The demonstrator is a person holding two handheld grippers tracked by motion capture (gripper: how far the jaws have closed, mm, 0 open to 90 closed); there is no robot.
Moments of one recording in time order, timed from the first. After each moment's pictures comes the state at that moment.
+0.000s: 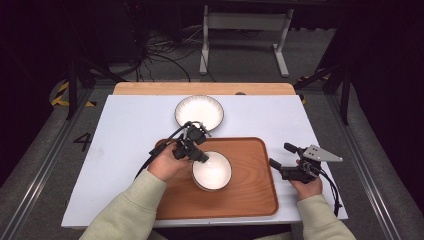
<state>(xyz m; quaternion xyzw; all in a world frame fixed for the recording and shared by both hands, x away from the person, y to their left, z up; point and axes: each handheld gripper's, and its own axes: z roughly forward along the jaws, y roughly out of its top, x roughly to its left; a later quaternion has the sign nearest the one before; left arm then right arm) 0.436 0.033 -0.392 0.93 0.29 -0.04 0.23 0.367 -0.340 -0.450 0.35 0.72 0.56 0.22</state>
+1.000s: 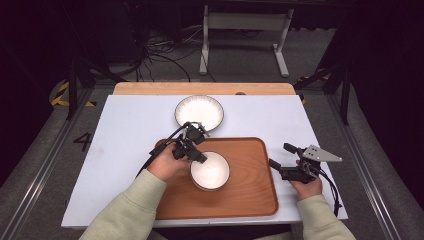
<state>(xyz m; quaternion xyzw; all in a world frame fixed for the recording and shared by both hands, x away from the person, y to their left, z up) 0.441 0.035 -0.400 0.93 0.30 -0.04 0.21 0.367 -0.340 -0.451 0.34 0.73 0.56 0.22</state>
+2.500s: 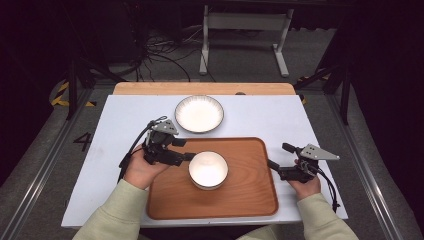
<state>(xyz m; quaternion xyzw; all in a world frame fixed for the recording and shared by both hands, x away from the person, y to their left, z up) 0.395 0.116 -0.357 0.88 0.26 0.04 0.40 0.371 -0.336 -0.452 0.34 0.73 0.55 0.20</state>
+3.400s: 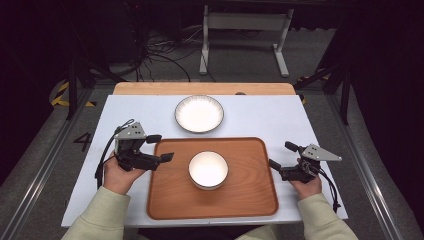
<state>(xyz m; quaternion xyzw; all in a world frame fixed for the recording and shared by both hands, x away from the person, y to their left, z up) 0.376 0.180 -0.364 0.82 0.27 0.09 0.49 0.370 -0.339 -0.449 0.33 0.73 0.56 0.22</state>
